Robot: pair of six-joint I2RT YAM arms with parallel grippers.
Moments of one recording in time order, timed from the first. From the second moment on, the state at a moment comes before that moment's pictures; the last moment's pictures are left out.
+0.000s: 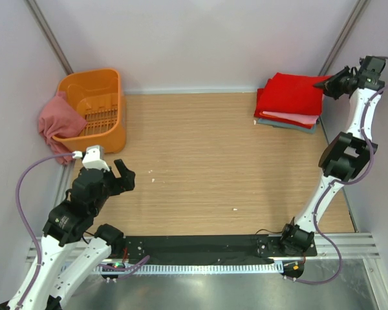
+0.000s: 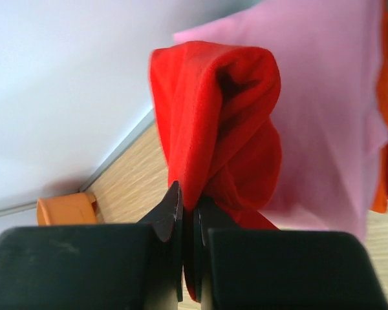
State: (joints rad) left arm -0.47 0.48 0.84 -0.86 -0.32 -0.50; right arm -0.46 2.22 2.32 -0.76 -0.57 0.61
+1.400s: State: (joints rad) left arm -0.47 0.46 0.83 -0.86 -0.31 -0.50; right arm -0.54 1.73 1.90 -0.76 -0.33 0.50
